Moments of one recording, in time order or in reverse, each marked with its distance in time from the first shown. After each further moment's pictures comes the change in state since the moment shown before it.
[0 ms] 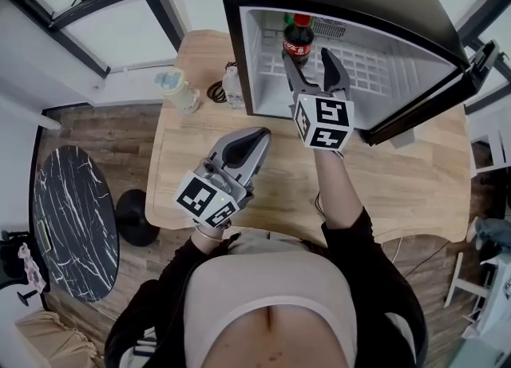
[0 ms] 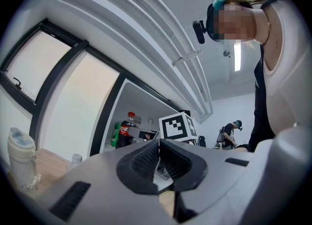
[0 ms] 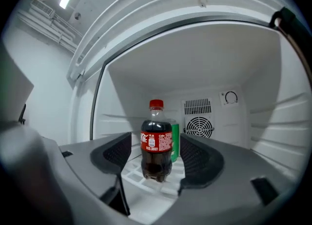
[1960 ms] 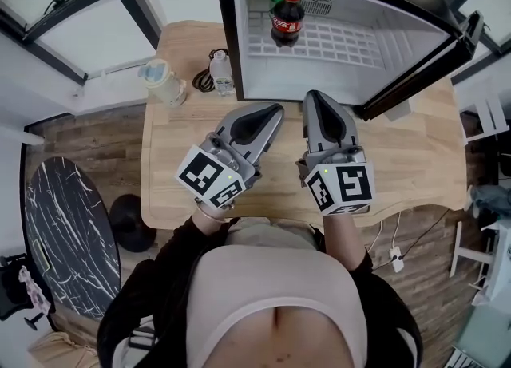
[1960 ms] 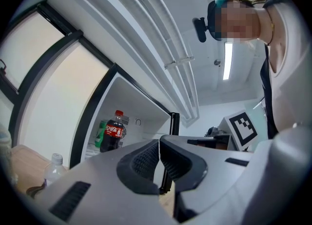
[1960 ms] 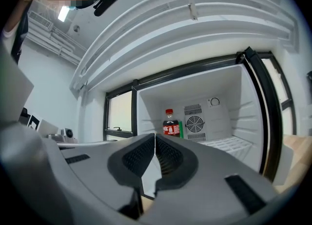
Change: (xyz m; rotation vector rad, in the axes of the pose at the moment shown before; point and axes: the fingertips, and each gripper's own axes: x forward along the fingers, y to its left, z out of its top) left arm 0.017 -0.011 -0.001 -0.028 -0.024 -0.176; right arm -0.140 0.047 0.008 0.079 -0.049 0.015
